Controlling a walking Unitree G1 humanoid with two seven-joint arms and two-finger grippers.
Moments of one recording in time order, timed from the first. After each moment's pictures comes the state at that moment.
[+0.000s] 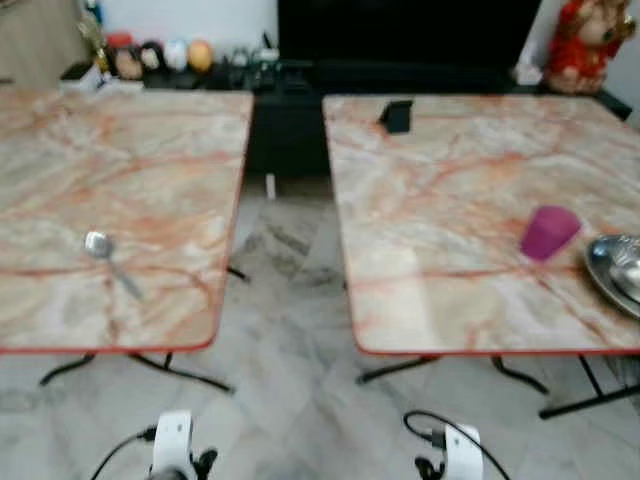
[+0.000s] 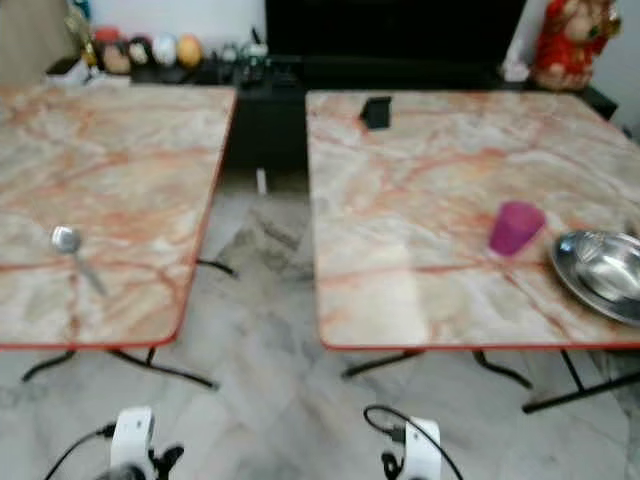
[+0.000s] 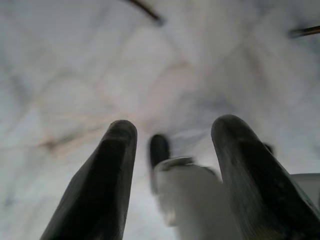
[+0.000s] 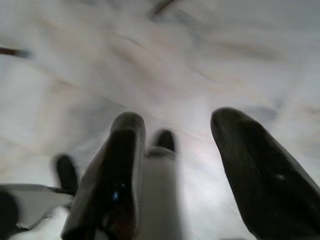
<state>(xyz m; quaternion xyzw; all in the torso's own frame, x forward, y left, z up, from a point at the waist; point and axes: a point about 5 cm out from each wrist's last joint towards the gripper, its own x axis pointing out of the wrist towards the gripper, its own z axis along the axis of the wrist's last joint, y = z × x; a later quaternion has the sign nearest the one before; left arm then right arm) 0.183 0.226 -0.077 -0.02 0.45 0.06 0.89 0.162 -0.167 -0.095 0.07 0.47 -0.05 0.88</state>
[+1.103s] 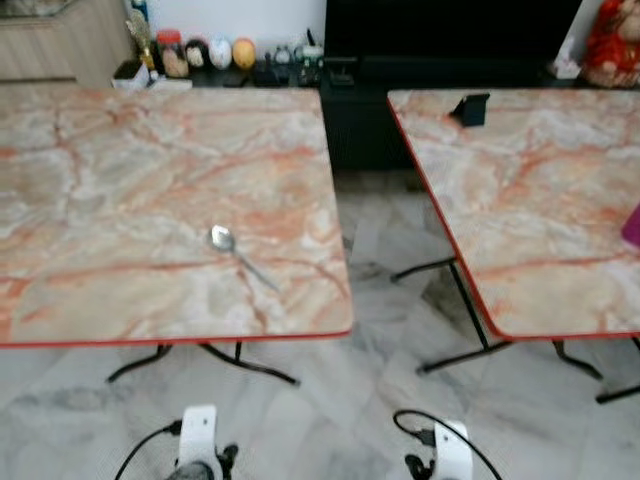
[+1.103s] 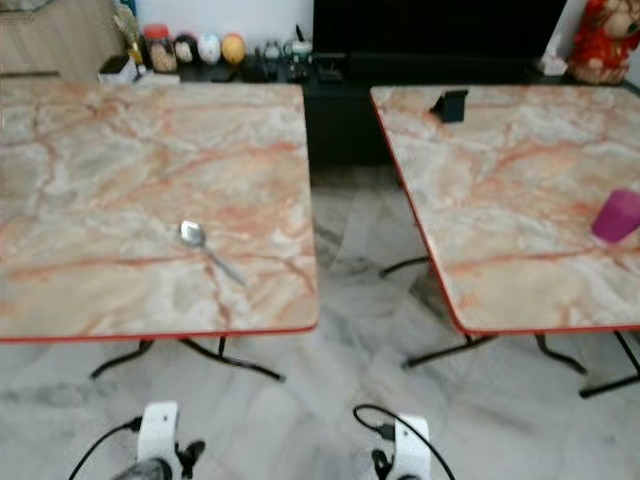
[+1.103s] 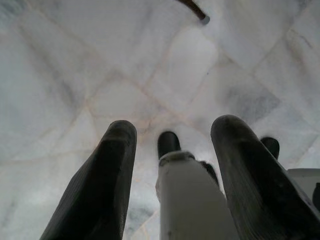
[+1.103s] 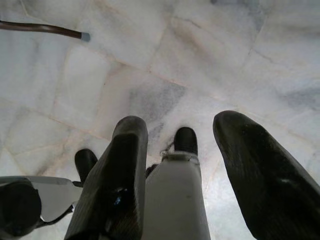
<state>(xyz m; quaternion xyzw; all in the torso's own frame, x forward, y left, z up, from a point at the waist) 0.190 0.184 -0.081 -0.02 0.45 0.04 0.89 0.159 -0.170 -0.096 0.05 0.48 -0.04 0.88</state>
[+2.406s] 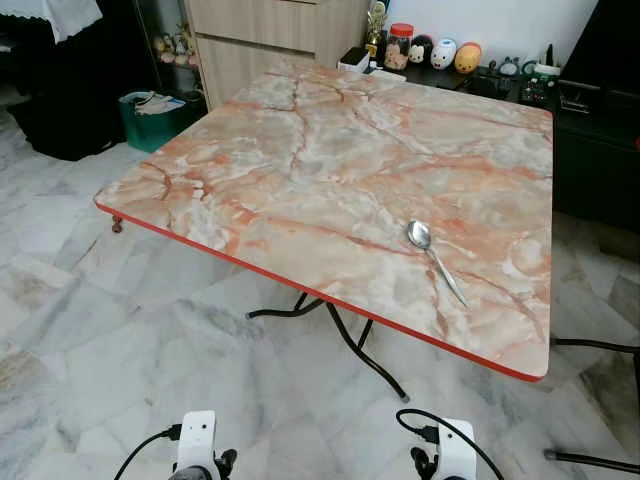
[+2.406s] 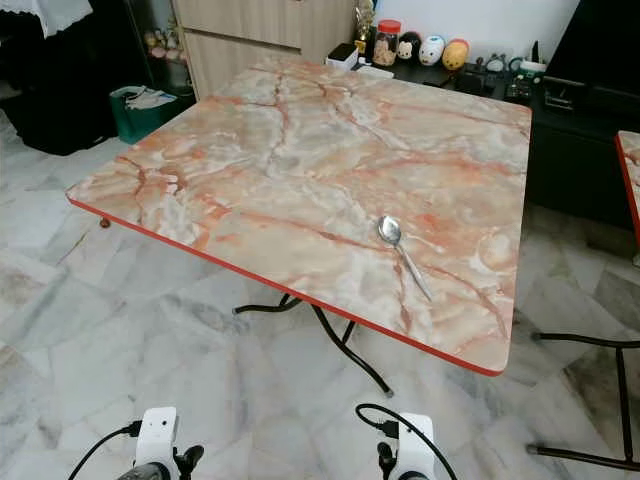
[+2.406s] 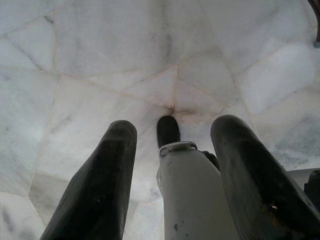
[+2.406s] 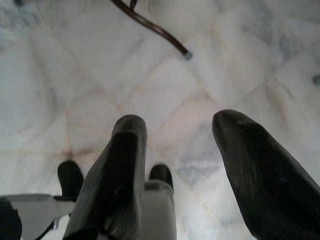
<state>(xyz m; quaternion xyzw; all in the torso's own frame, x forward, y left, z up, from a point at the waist) 0.189 0.185 -0.082 -0.02 0.46 0.04 0.89 0.168 -0.174 -0.089 0.04 0.42 -0.06 0.90</state>
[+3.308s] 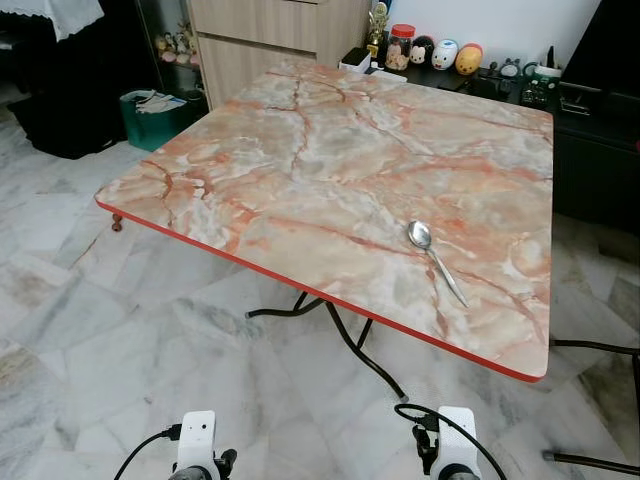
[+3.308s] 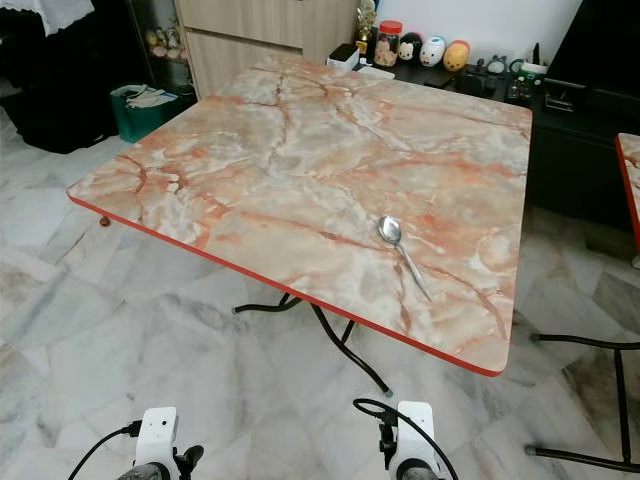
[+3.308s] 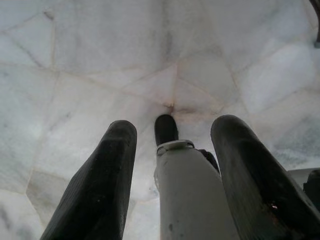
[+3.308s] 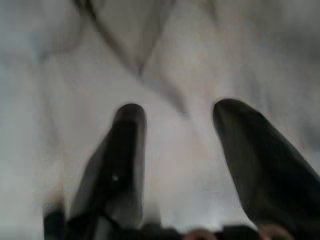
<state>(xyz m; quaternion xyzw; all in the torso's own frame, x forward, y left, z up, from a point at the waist) 0.189 0.186 -0.082 -0.02 0.46 0.04 0.89 0.192 -0.183 -0.054 0.00 0.24 -0.05 0.97</state>
